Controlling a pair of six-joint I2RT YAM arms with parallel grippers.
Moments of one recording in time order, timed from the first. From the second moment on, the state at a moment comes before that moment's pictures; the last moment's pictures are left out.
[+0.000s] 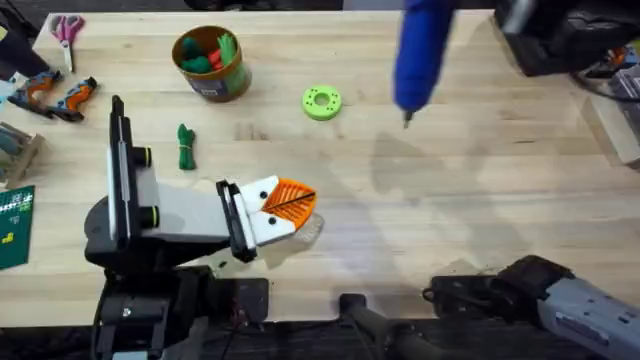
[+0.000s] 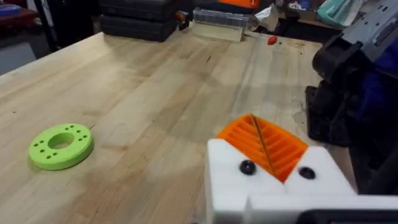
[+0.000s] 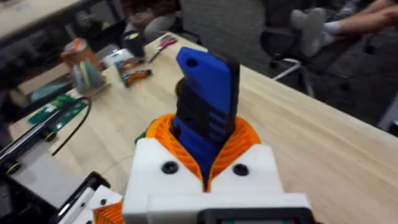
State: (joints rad) left arm 0.04 0.01 0.02 -0.15 1.26 0.07; right arm 0.45 0.97 1.22 -0.45 -0.38 0.07
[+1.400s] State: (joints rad) left arm 0.04 0.01 0.02 -0.15 1.26 0.07; right arm 0.78 1.07 0.74 0.54 -0.50 0.11
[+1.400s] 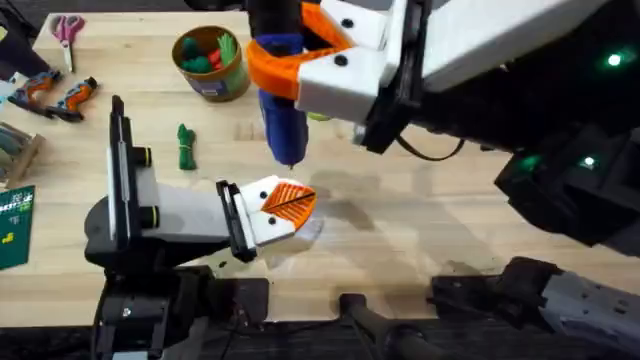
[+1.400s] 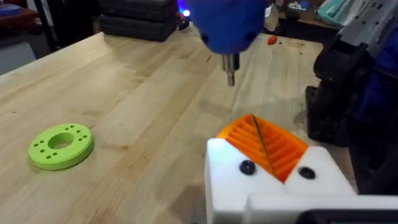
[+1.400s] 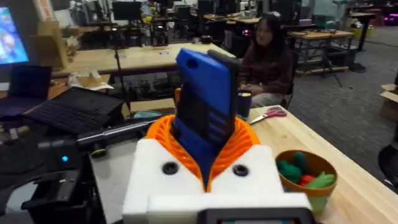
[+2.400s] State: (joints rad) left arm 0.04 0.01 0.02 -0.15 1.26 0.07; right arm 0.89 1.21 0.74 0.72 -0.58 0.06
